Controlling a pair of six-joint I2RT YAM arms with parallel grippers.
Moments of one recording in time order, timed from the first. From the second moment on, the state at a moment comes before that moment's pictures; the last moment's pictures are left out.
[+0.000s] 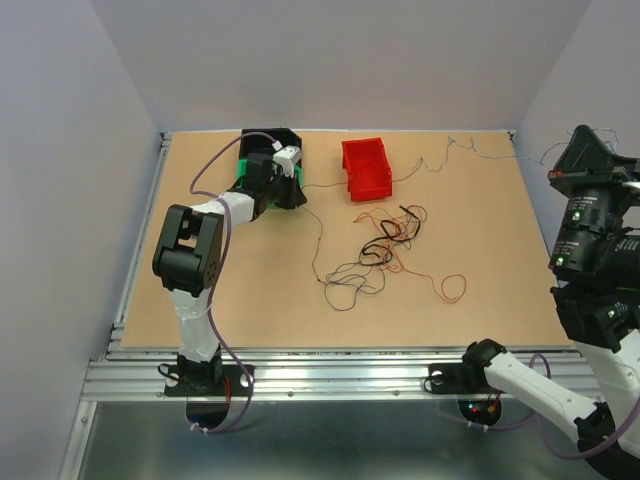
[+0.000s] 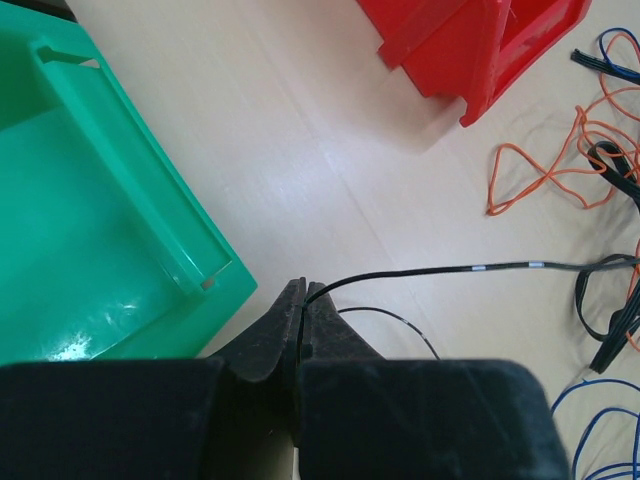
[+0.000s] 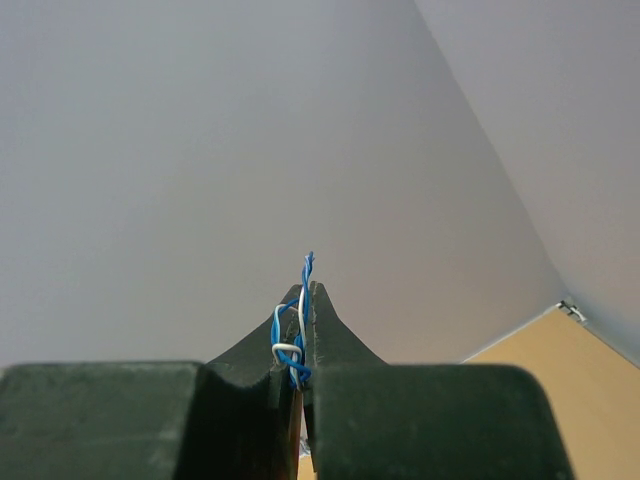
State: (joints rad) left arm -0.29 1.96 1.24 0.12 0.46 -0.12; right arm 0.55 0.77 1.35 0.10 0.83 0.14
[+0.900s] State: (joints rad) left arm -0.34 1.92 1.26 0.06 0.52 0.02; right arm 0.55 0.71 1.33 0.07 0.83 0.13
